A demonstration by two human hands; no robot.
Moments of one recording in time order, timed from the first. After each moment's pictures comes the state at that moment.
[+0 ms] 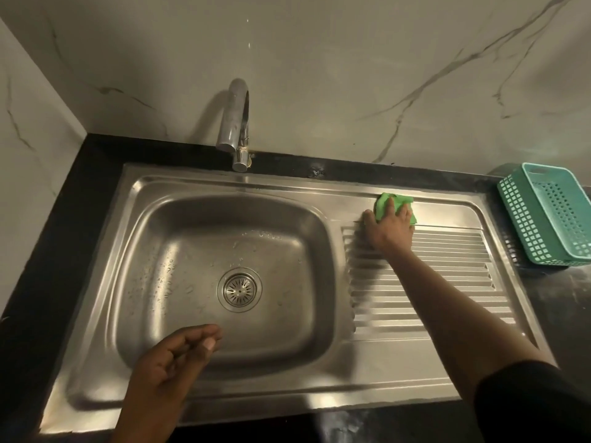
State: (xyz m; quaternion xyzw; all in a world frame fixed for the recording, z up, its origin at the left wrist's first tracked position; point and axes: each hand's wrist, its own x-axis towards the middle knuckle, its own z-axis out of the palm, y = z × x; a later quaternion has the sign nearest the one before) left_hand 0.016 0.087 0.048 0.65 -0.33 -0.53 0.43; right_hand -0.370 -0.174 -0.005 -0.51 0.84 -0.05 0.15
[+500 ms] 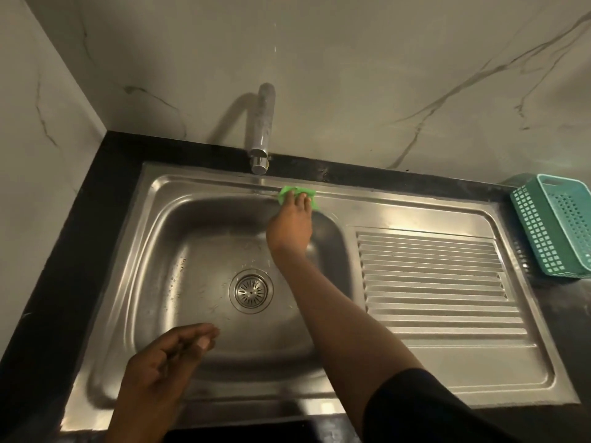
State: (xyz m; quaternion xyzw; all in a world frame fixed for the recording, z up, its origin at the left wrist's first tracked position) left_hand 0.052 0.088 0.048 0.66 -0.33 -0.53 0.43; right_hand -0.122 -0.166 -0.009 -0.62 0.76 -0.13 0.16
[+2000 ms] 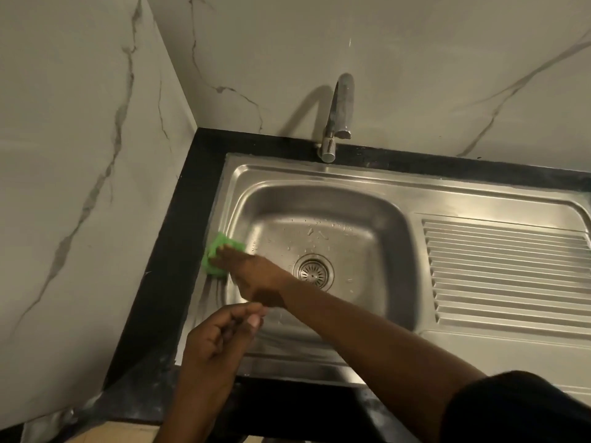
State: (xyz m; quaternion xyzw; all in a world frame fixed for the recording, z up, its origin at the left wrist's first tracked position) left_hand 0.092 0.126 0.073 0.65 -0.34 -0.50 0.46; right_hand 0.010 -0.039 -0.009 -0.86 0.32 -0.06 0.40
